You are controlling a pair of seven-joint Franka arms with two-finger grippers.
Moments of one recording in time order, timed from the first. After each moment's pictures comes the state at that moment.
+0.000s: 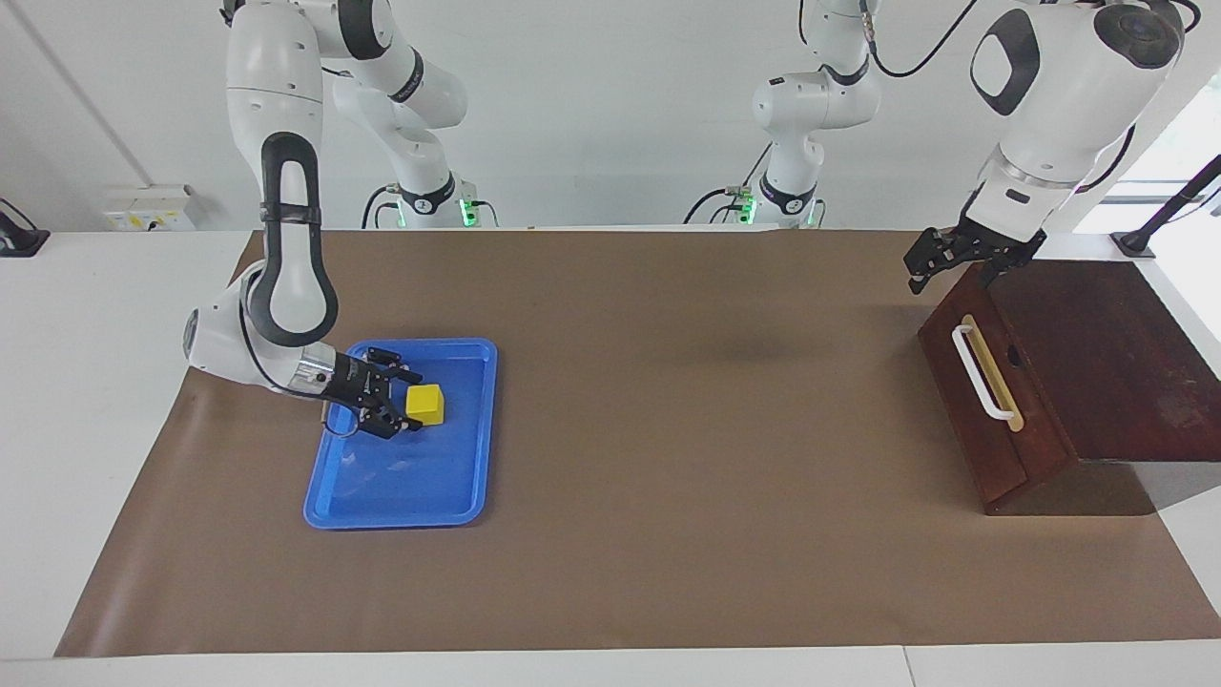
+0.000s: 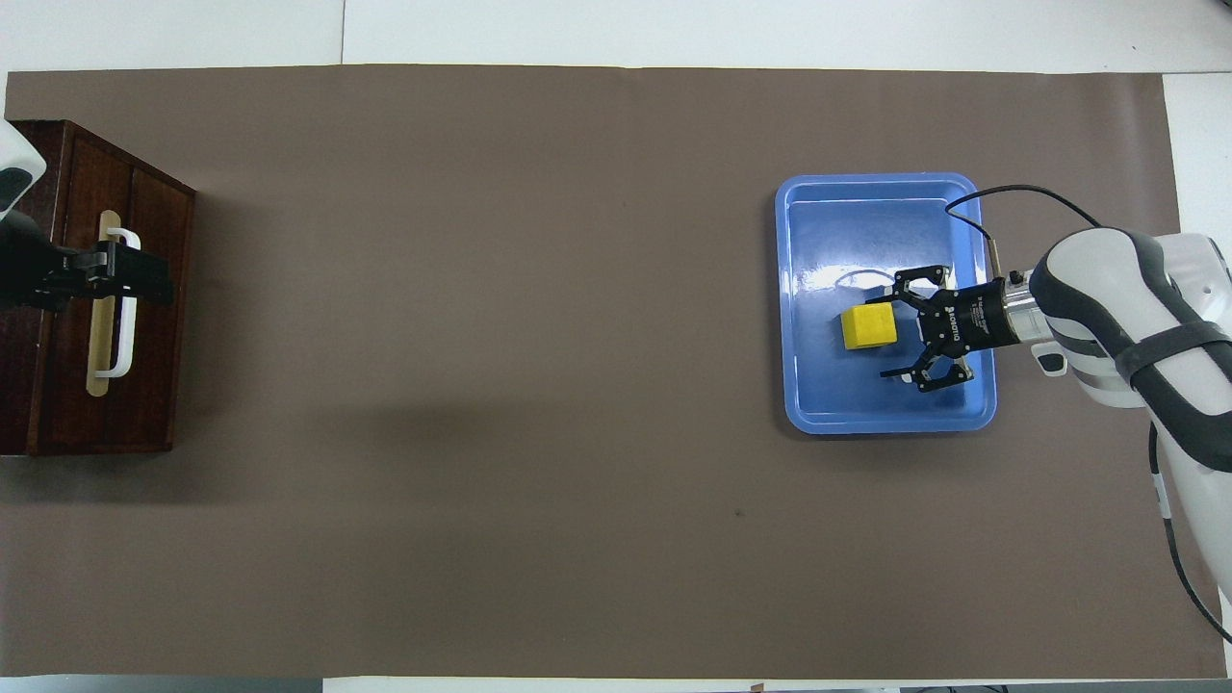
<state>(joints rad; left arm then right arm) 0.03 0.00 -0.09 -1.66 0.02 1.65 -0.06 -0.08 0.40 -0.07 -2.00 0.84 1.99 0.74</state>
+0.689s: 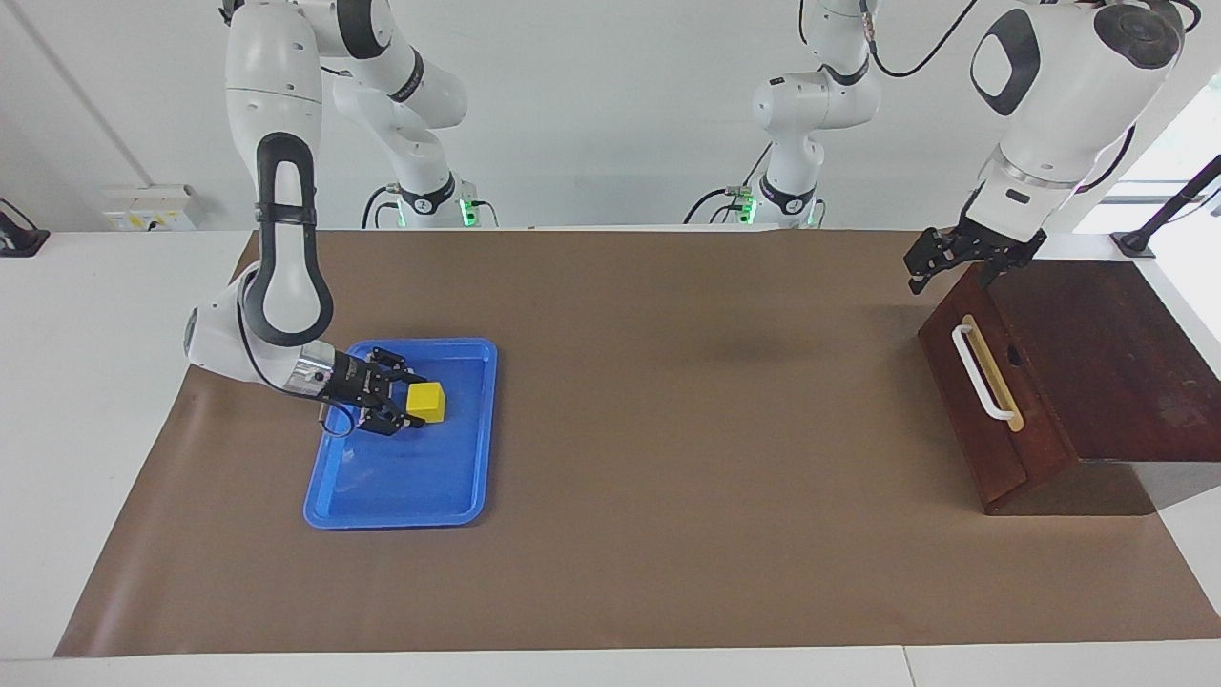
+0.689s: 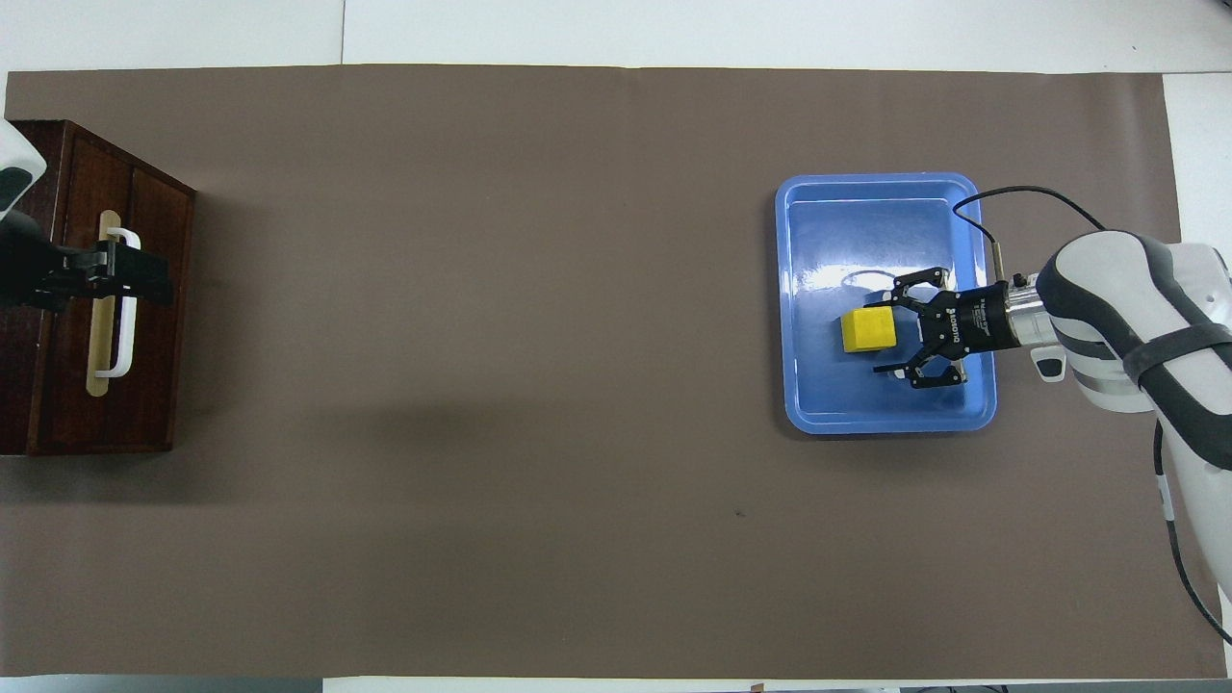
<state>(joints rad) 0.03 0.00 -0.09 -1.66 0.02 1.65 -0.06 -0.09 0.40 -0.08 -2.02 0.88 1.99 0.74</state>
